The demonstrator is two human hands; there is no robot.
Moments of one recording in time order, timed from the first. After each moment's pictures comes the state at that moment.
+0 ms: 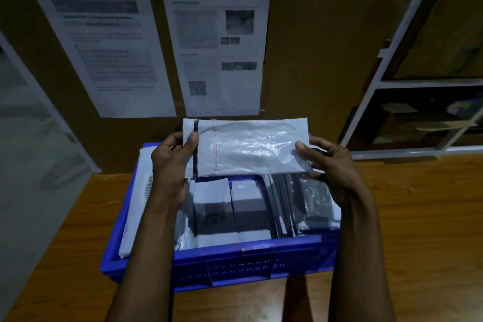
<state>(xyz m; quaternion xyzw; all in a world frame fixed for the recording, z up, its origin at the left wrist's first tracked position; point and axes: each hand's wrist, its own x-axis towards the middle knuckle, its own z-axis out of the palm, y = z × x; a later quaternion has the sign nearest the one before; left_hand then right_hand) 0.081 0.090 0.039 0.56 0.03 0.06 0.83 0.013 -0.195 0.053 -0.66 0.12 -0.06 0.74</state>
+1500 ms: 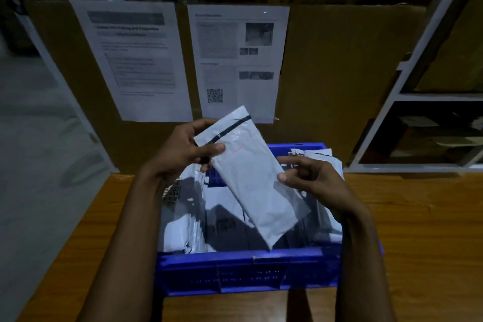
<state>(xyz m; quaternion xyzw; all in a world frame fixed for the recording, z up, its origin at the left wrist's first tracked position) 0.097 0.126 0.087 0.70 -0.19 -0.10 0.68 0.016 -0.165 0.047 -0.74 -0.04 0.03 0.67</state>
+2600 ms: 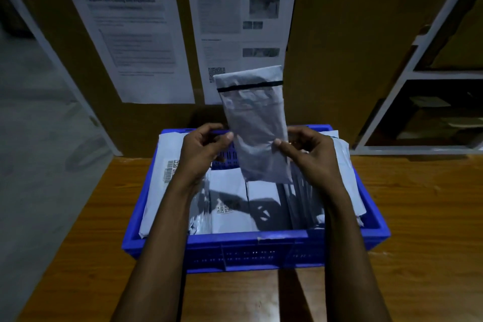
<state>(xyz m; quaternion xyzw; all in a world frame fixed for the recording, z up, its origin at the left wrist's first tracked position) 0.086 0.096 0.029 0.68 -0.04 0.01 0.73 0.037 -0.133 0.032 -0.75 0.00 -0.18 0.63</state>
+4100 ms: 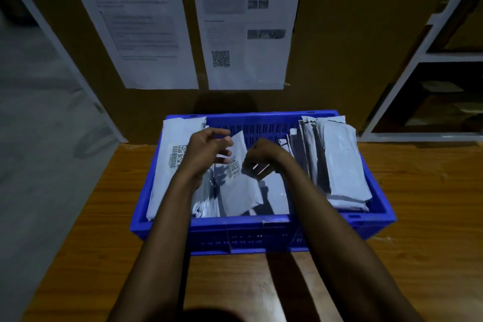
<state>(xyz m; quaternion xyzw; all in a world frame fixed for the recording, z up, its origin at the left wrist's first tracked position) 0.079 0.104 0.011 0.74 0.04 -0.07 0.66 0.105 -0.066 -0.006 -0.83 0.13 0.29 0.46</state>
